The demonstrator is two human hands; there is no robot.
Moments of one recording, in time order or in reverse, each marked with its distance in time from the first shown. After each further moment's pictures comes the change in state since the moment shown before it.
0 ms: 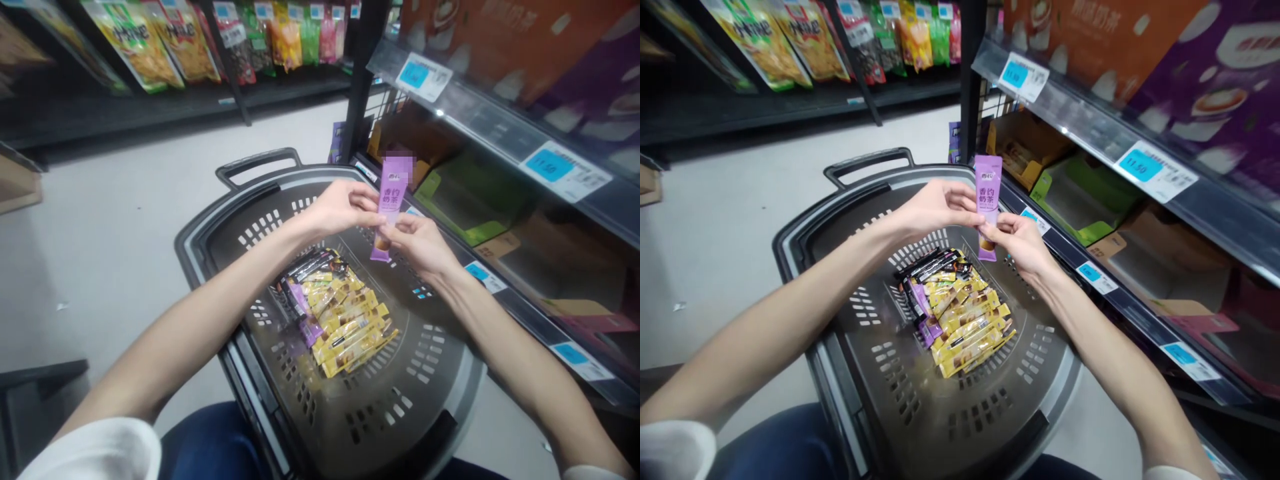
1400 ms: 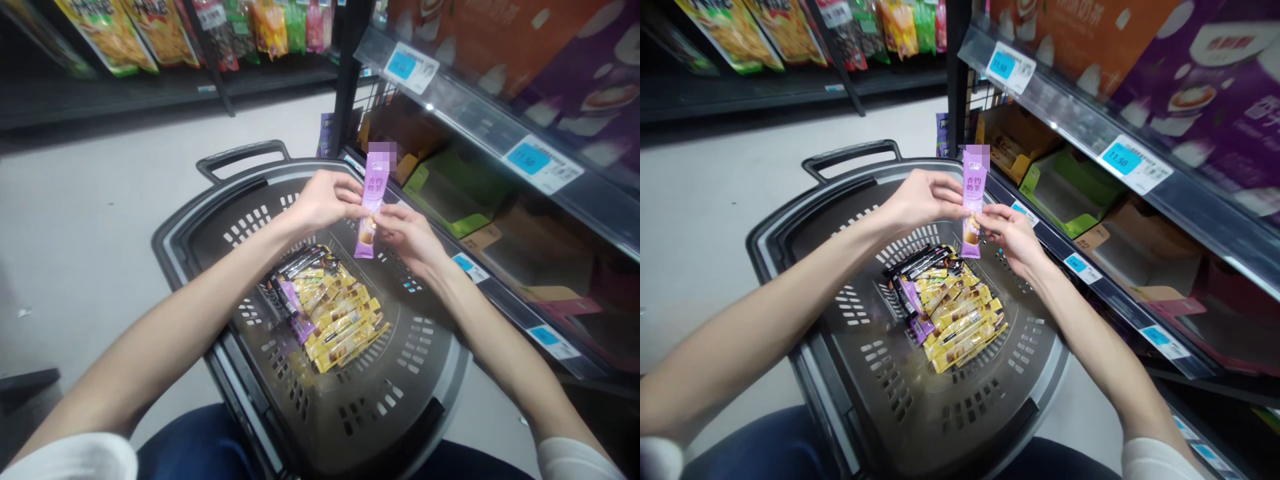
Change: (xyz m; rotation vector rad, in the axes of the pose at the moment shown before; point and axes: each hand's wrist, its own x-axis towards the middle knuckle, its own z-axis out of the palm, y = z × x) left_hand 0.001 -0.008 -0.002 0.018 0.134 0.002; right_hand 0.002 -0.002 0.000 0.195 0.122 0.115
